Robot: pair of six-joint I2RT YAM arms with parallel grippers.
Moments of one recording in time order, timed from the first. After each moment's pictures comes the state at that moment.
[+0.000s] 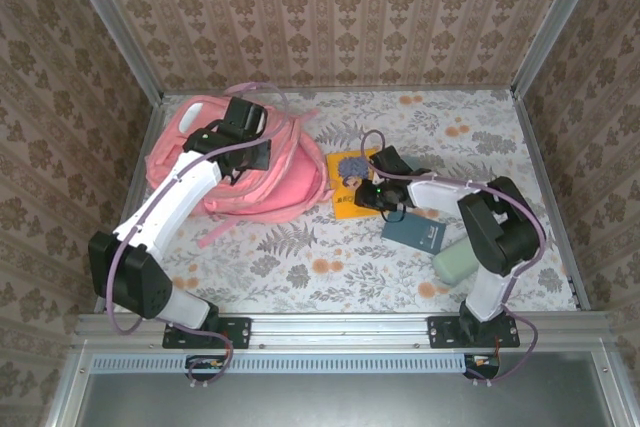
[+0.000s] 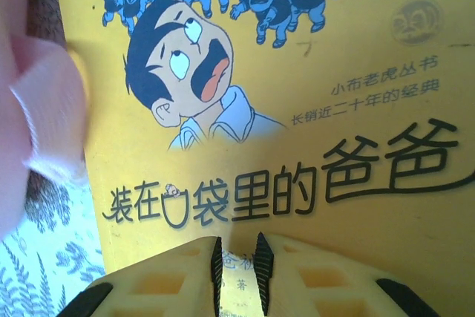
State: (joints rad) left arm -0.47 1.47 1.37 -0.86 -0.20 -0.22; right arm 0.46 1.75 0.95 -0.24 -0.19 0.64
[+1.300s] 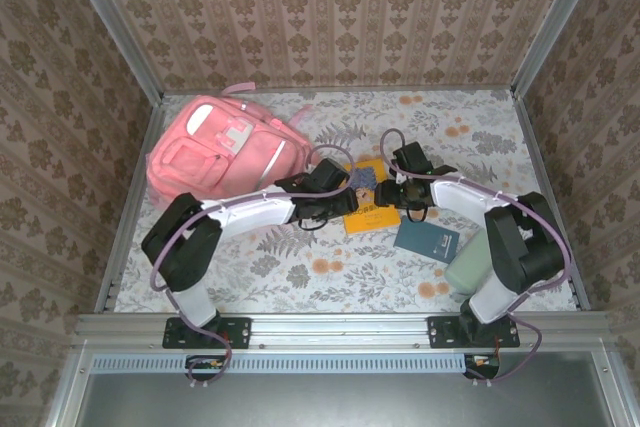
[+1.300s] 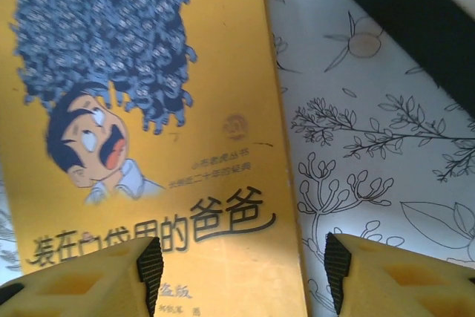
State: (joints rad) left arm -0.90 1.75 1.10 -0.31 0.00 -0.97; right arm 0.35 1.64 0.94 -0.42 -0.09 0.43
